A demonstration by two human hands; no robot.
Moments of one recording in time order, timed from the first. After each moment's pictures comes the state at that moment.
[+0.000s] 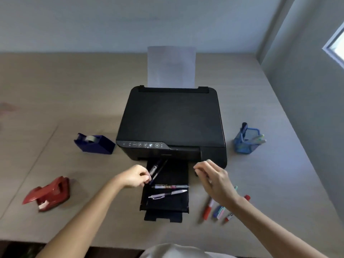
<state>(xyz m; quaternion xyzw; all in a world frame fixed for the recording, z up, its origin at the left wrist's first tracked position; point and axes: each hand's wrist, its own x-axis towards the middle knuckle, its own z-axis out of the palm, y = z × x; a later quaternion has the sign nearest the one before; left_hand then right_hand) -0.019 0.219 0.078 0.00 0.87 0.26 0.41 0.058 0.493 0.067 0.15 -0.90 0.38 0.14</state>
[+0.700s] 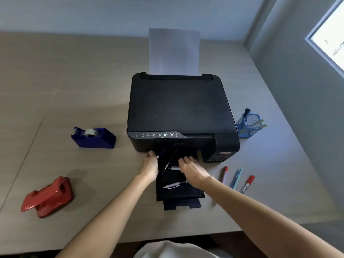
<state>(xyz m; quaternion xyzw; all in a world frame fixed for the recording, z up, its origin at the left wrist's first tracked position) -0.034 0.212 -0.010 0.05 0.96 0.16 0.24 0.025 0.382 -0.007 0.08 -0.98 0.09 -0.13</state>
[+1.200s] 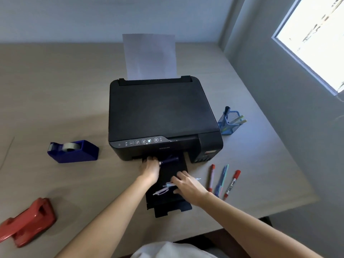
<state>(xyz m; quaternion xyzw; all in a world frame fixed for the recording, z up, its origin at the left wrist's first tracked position) -0.043 0.255 -0.015 0.13 0.96 0.05 0.26 0.072 0.391 -0.010 0.12 -0.98 0.10 -0.14</state>
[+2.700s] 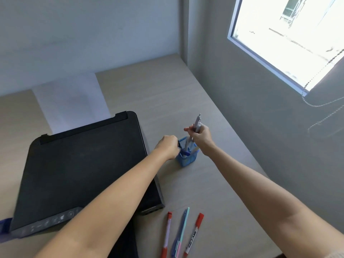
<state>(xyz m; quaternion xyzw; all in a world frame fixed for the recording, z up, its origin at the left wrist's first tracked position) -0.142 0.589 0.081 0.25 0.92 0.12 0.27 -0.099 0.729 0.040 -0.31 -0.68 0.66 0.10</state>
